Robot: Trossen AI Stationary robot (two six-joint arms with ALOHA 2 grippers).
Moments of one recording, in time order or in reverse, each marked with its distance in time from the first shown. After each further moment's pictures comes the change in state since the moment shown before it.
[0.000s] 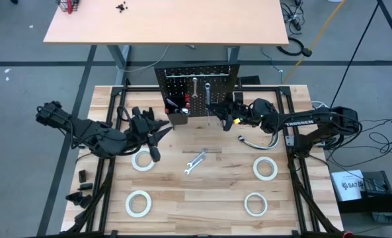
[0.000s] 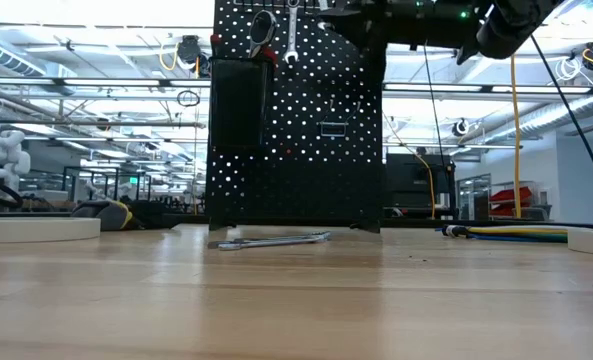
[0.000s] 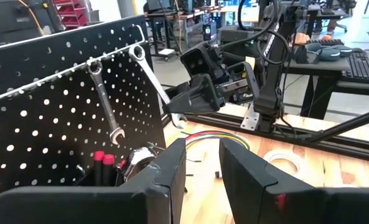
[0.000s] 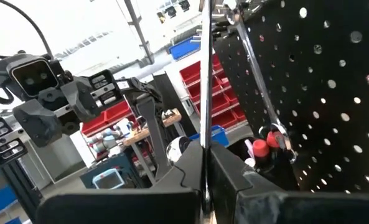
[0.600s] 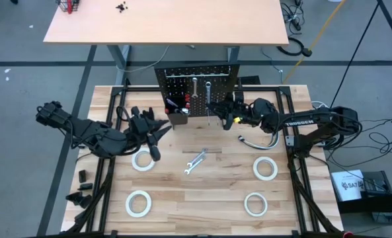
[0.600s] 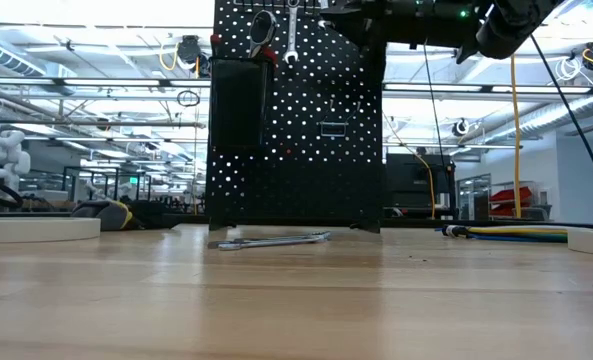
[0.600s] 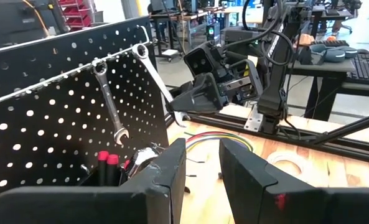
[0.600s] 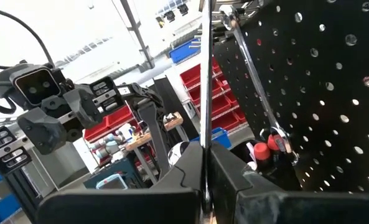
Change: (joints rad) left arm 0.000 0.000 -0.001 0.002 -0.018 0.000; right arm 0.000 0.000 0.002 0.011 0.008 0.030
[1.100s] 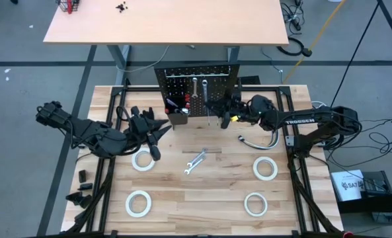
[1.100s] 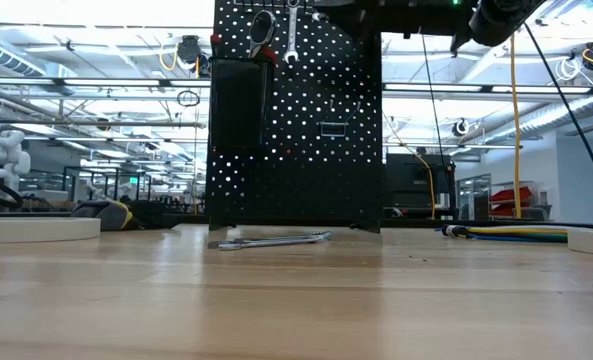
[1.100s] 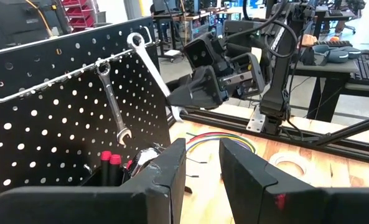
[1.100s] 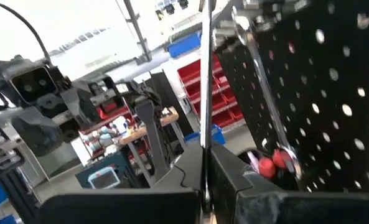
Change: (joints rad) left arm 0.000 0.000 0.000 0.000 -0.009 -0.001; right arm 0.000 0.000 0.085 -0.113 -0.003 -0.053
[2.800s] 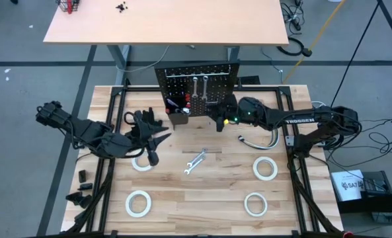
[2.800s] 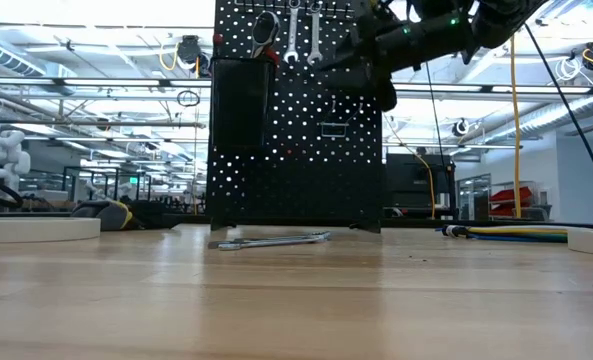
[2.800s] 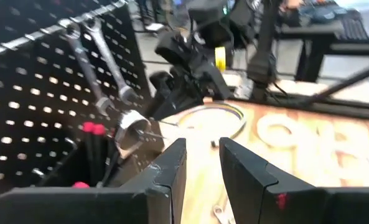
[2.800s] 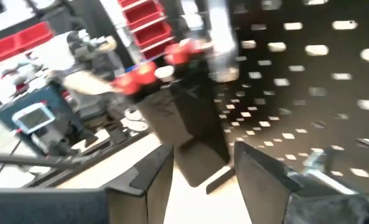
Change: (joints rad) left arm -0.004 0.000 0.000 -0.166 0.097 -0.079; right arm -0.023 0.000 -0.002 -0.390 0.081 -0.064
